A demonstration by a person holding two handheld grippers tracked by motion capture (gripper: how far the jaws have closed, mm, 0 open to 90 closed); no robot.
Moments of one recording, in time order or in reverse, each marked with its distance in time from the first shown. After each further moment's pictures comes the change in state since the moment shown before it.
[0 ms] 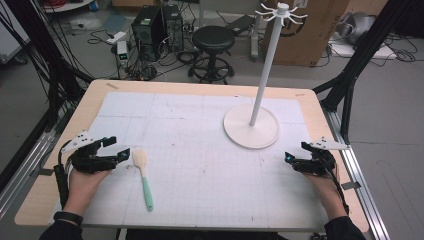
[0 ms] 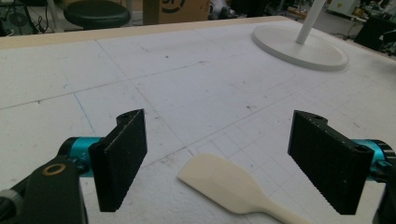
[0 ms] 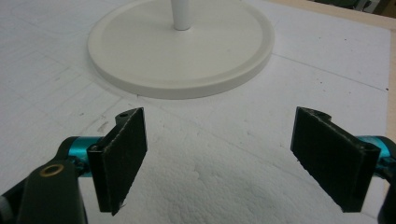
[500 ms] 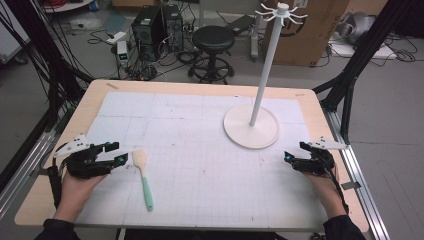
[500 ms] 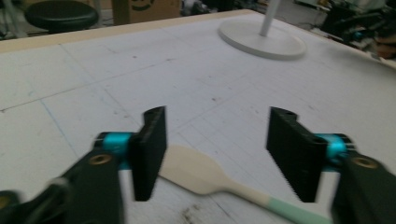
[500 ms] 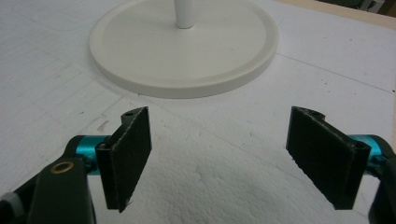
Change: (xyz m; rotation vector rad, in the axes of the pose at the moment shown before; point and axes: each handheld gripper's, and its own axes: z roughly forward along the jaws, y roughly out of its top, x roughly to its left) left arm -0.010 0.005 -0.019 0.021 -0.119 0.051; right arm -0.001 0.000 0.003 0.001 0.007 -0.011
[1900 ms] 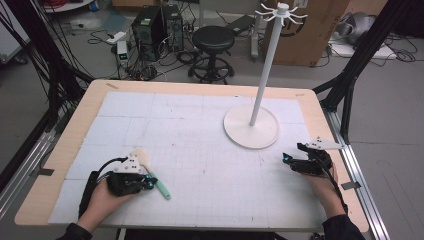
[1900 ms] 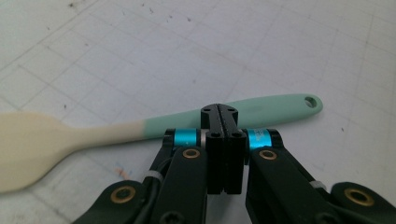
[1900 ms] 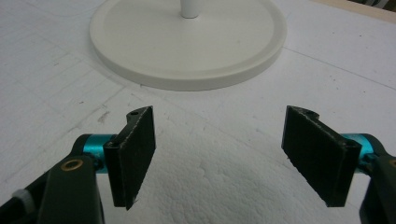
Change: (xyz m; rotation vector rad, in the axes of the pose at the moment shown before) left arm -0.068 -0.022 0.073 0.412 -0.185 0.184; right arm 0.004 0.000 0.004 0.030 0.004 -0.034
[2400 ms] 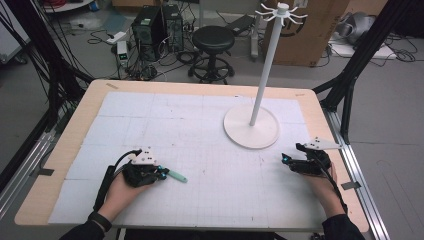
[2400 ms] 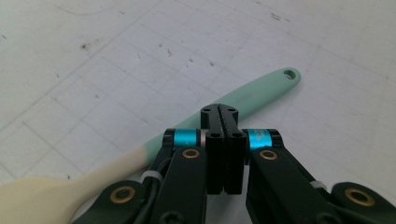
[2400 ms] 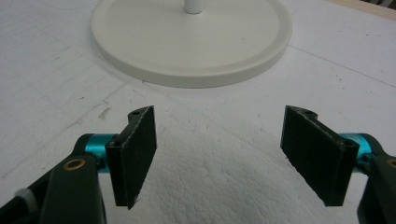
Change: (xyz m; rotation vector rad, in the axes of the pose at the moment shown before) left arm 0.004 0.026 0.030 -0.014 0.077 -0.012; right arm 0.001 0.000 0.003 0.011 0.005 -0.017
